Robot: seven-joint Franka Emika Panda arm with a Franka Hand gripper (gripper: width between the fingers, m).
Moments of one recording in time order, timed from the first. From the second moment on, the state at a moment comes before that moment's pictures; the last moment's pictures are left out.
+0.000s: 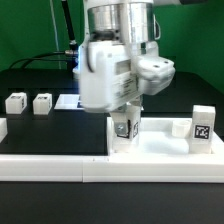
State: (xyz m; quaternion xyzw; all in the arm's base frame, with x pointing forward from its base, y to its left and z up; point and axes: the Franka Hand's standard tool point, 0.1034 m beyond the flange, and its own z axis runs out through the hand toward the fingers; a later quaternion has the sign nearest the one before) arm 0.625 0.007 0.061 -0.44 0.89 0.02 0.09
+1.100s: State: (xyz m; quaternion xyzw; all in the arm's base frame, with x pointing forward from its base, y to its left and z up) arm 0.628 0.020 0.068 -0.67 0.74 0.00 0.11
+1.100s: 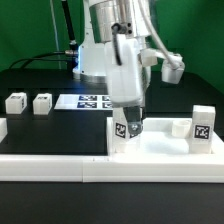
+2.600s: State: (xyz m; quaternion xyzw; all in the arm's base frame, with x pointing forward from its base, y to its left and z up) arm 0.625 0.007 0.063 -0.68 0.73 0.02 0.07
